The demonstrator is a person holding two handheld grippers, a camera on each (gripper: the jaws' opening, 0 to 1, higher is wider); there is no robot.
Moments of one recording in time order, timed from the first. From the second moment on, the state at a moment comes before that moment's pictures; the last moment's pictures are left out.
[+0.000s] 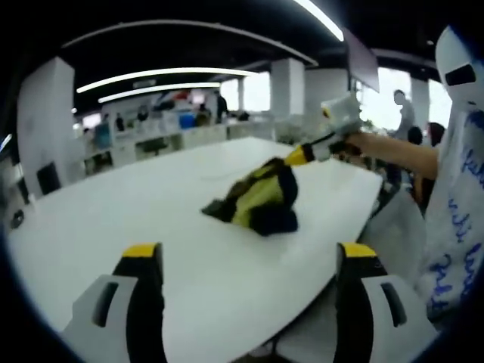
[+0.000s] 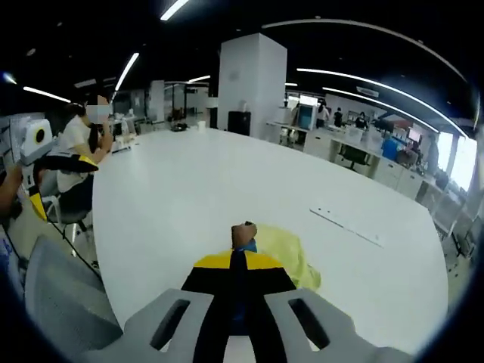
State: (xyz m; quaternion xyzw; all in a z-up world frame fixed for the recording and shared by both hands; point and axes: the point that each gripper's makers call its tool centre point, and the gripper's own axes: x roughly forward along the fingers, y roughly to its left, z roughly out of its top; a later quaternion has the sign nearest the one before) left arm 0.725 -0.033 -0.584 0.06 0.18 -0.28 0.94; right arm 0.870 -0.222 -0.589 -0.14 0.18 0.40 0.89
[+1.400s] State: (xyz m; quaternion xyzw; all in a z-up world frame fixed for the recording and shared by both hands) left arm 0.834 -0.125 -0.587 0.20 0.11 -0.30 0.92; right arm 0.847 -0.294 -0.541 -0.13 0.14 0.42 0.89
